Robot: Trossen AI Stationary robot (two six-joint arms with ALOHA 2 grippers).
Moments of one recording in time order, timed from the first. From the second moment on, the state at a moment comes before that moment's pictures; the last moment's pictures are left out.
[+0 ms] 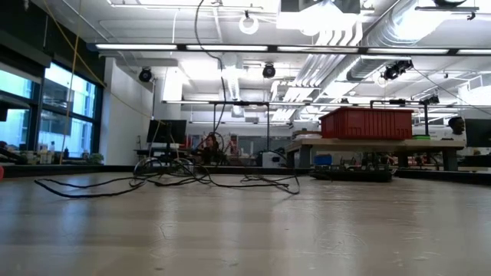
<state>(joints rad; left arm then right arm) 0.12 0.91 1.12 0.23 0.05 -0.57 -0.08 1.60 1.41 0.43 -0.13 0.26</state>
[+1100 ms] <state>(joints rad) 0.12 1.04 1.12 0.37 0.08 -0.76 -0.04 1.62 1.41 0.49 -0.09 0.18</state>
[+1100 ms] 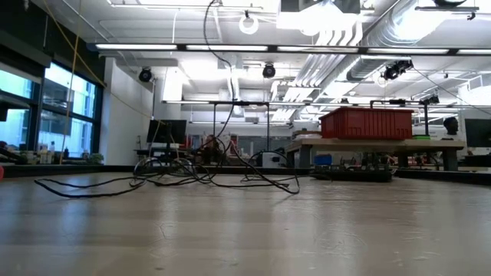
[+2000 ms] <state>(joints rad) 0.02 1.22 1.12 0.60 0.11 -1.37 -0.09 1.64 1.41 0.63 -0.02 0.15</state>
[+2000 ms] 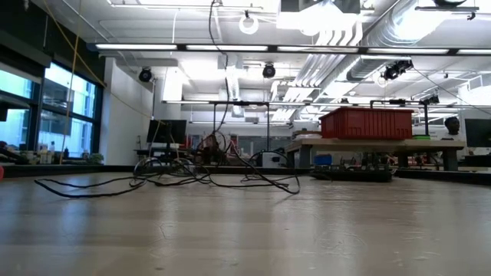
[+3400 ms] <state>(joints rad) 0.05 0.86 1.12 -0.22 0.44 -1.48 -0.16 1.60 1.41 0.07 -0.31 0.14</state>
